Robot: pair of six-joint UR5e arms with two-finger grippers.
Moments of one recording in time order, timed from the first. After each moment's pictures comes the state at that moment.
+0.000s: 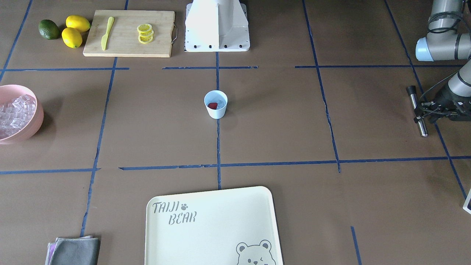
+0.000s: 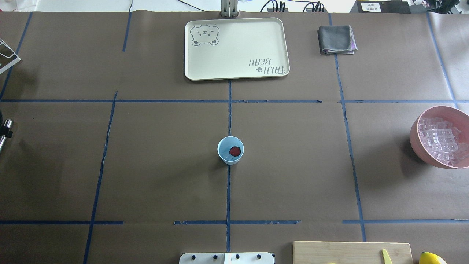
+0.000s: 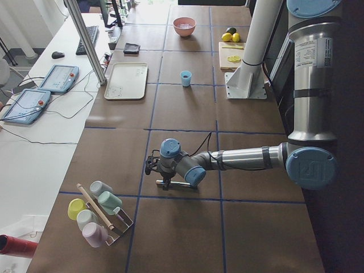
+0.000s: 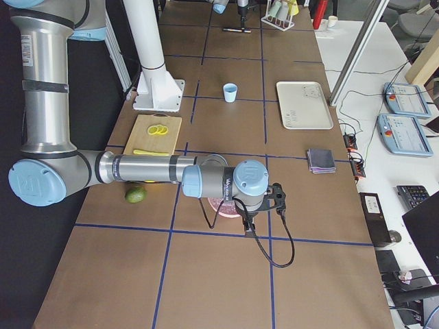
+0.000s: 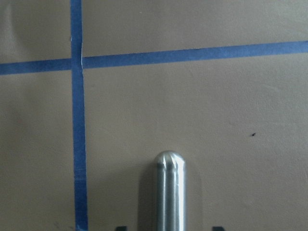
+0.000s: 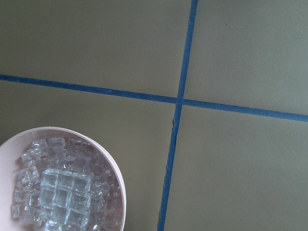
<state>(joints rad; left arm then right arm) -1.10 -1.49 -1.43 -2.33 -2.16 -0.62 1.63 -1.61 1.65 -1.59 2.44 -0.16</state>
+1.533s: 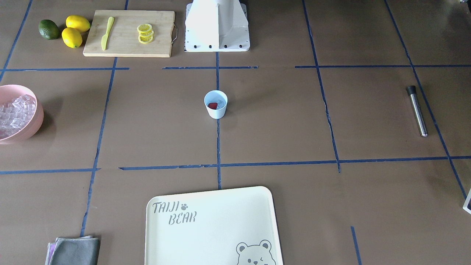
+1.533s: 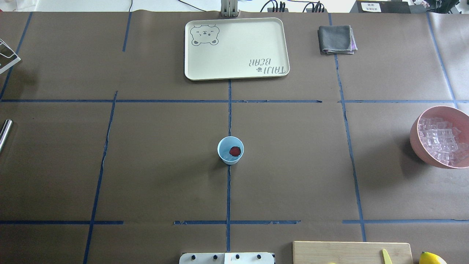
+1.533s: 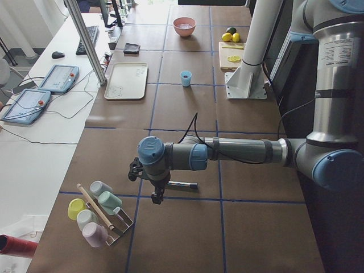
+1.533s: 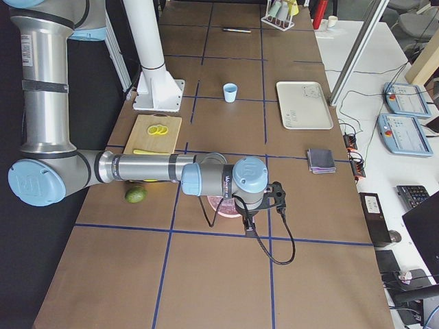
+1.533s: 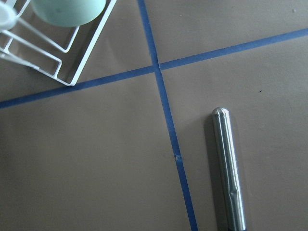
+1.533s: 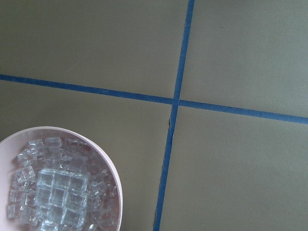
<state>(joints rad) -1.57 -1.53 -1.64 -1.52 -2.39 0.19 1.63 -1.61 1.67 -1.59 2.42 -0.16</state>
